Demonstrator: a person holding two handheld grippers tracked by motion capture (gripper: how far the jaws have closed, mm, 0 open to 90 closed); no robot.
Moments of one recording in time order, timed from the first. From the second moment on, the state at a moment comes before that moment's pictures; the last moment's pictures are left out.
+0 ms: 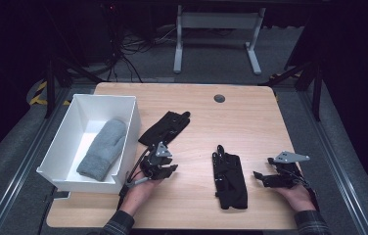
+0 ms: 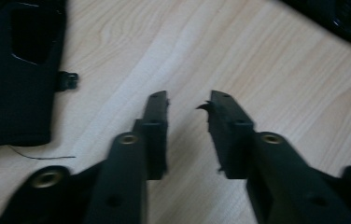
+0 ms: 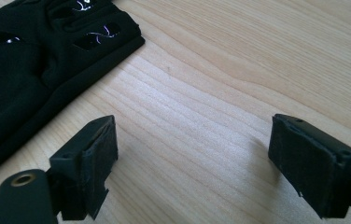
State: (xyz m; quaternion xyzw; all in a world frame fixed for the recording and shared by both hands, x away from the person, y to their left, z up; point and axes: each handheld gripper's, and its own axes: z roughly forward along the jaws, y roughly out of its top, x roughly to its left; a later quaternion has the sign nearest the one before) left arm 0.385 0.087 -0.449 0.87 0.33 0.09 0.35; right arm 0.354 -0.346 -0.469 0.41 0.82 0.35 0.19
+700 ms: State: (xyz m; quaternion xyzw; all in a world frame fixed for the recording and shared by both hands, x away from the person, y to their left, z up) left arm 0.457 0.077 -0.435 0.83 0.42 0.15 0.34; right arm 0.354 -0.346 -0.469 0.41 0.82 0.35 0.19
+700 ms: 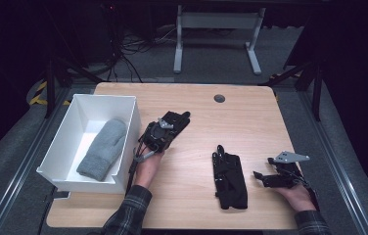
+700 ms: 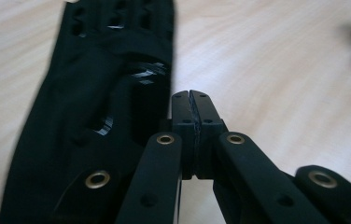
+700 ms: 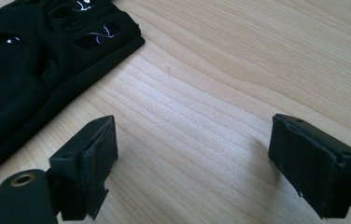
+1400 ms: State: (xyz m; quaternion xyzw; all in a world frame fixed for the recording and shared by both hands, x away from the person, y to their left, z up) left arm 0.454 0.070 -0.455 0.85 0.40 0.11 0.32; right arm 0.354 -0.346 -0.469 0.41 0.82 0.35 0.19
